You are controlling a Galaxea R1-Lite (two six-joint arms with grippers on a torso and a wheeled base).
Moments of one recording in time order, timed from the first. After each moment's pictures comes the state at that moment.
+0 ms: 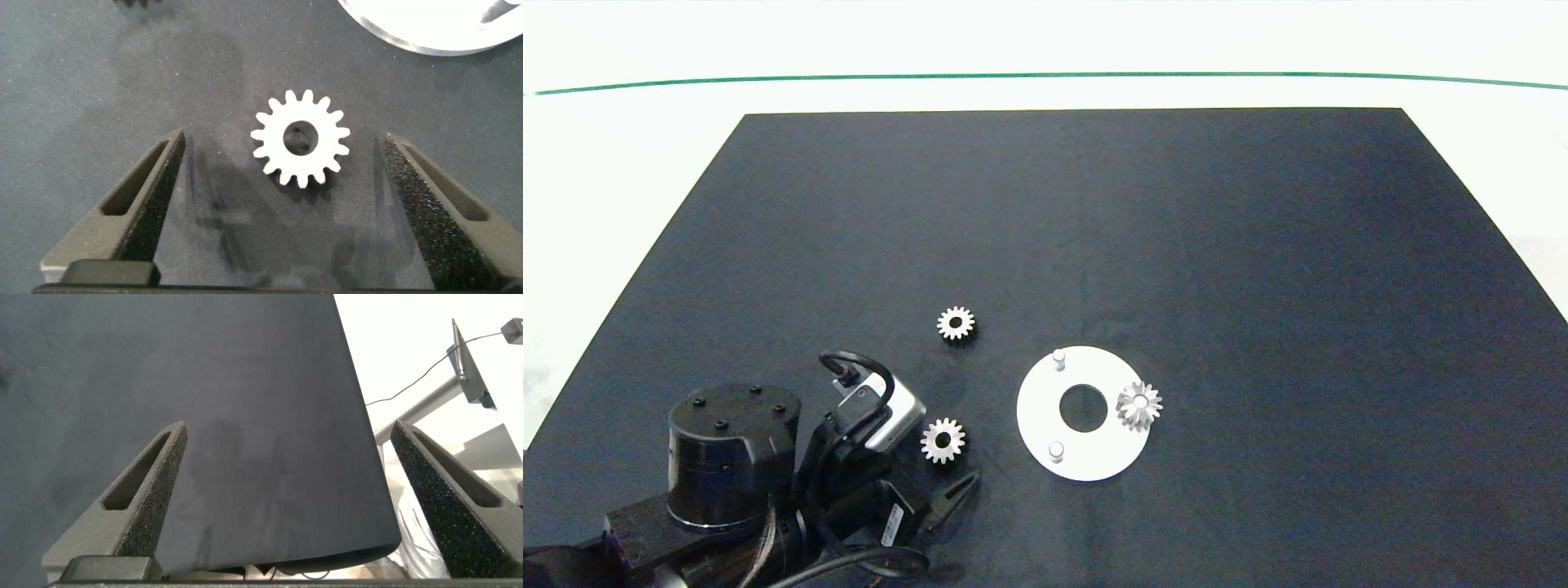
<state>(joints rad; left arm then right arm) -0.58 1.59 -0.32 -0.87 0.04 0.30 0.17 0.09 -0.64 0.55 -0.37 -0.13</state>
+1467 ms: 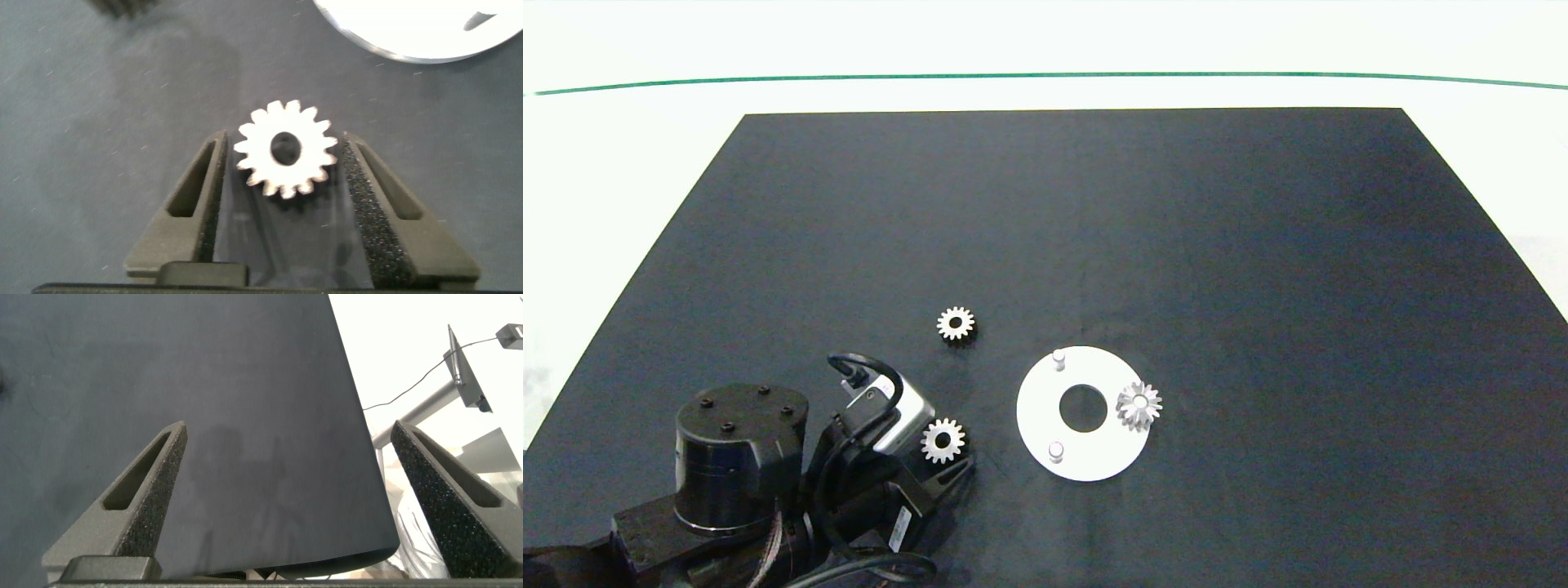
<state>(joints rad) -0.61 1.59 -0.33 -0.88 0.04 0.30 0.17 0.09 -0.66 0.55 -0.38 -0.13</state>
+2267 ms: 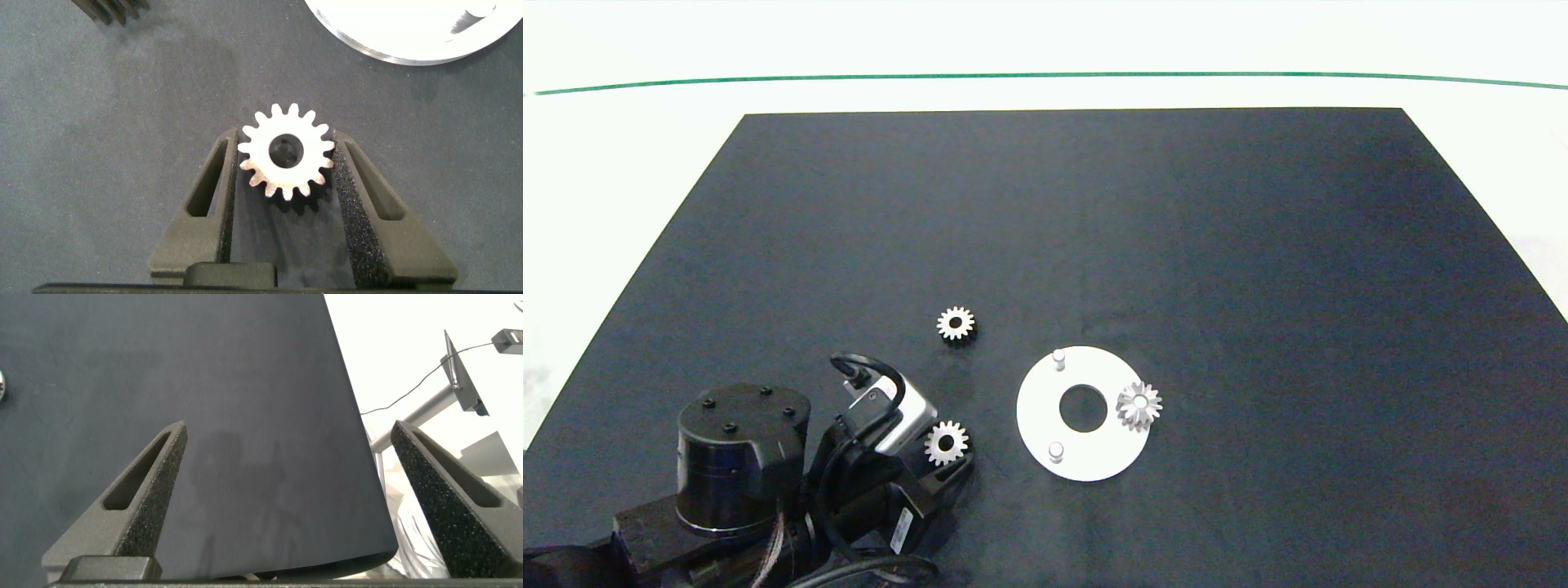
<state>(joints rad) -0.61 1.60 -0.33 -0.87 0.04 0.30 0.17 0.10 -0.68 0.55 -0.38 -0.13</state>
